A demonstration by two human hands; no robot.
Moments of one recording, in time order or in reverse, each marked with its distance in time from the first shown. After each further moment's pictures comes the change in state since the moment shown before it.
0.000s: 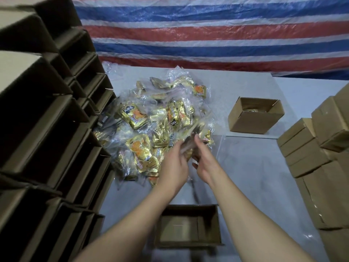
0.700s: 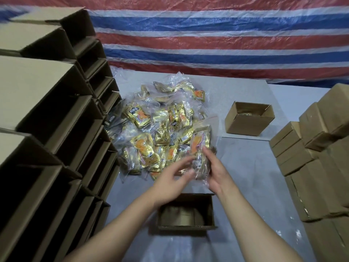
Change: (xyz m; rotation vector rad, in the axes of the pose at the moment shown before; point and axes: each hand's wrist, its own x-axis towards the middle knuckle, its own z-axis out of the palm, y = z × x) left_hand -0.065 0.019 -0.051 -0.271 -0.436 0.006; right_hand -0.079 -0.004 -0.019 0.191 -0.179 0.014
